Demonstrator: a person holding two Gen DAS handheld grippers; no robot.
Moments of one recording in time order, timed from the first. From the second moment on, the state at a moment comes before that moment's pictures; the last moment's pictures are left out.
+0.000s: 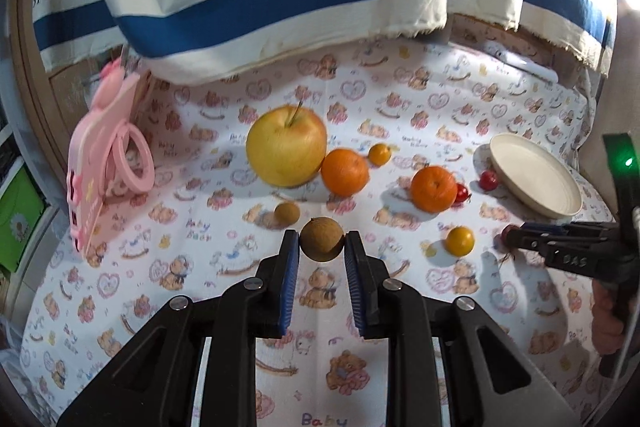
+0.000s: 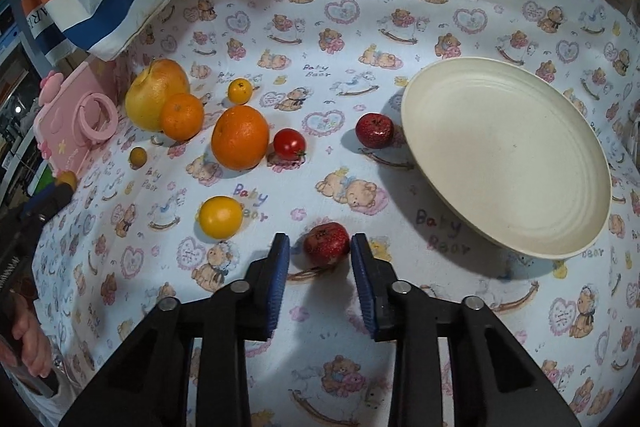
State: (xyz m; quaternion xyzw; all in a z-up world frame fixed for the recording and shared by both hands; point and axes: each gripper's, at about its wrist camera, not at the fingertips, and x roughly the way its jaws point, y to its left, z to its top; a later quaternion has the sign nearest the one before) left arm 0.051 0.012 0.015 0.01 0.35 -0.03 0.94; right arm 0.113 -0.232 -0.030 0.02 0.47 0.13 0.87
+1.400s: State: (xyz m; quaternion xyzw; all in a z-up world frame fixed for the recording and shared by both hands) left arm 0.188 -0.232 -0.006 0.13 0.42 -0.31 0.84; right arm 0.152 -0.396 0.013 0.09 0.43 -0.03 0.90
